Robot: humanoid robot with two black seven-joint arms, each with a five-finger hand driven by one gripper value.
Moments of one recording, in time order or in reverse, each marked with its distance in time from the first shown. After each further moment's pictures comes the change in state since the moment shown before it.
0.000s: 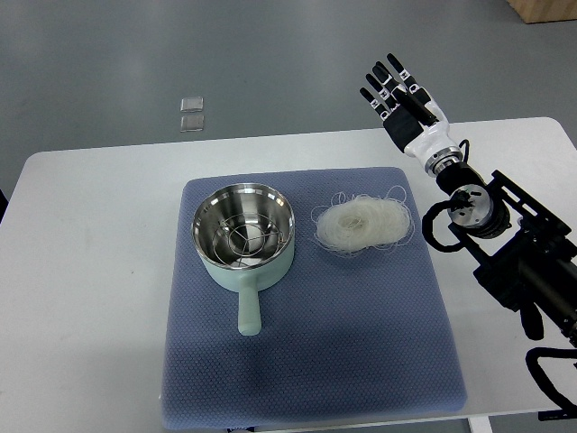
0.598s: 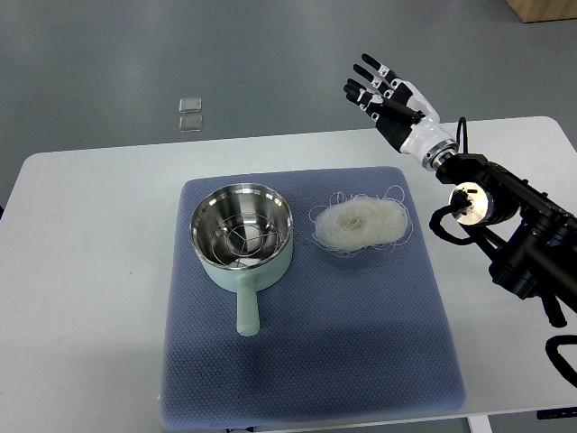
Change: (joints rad) left arm -0.001 0.000 -0.001 -0.006 -0.002 0.001 0.003; right arm 0.122 -0.138 -0.278 0.011 -0.452 0.055 -0.017
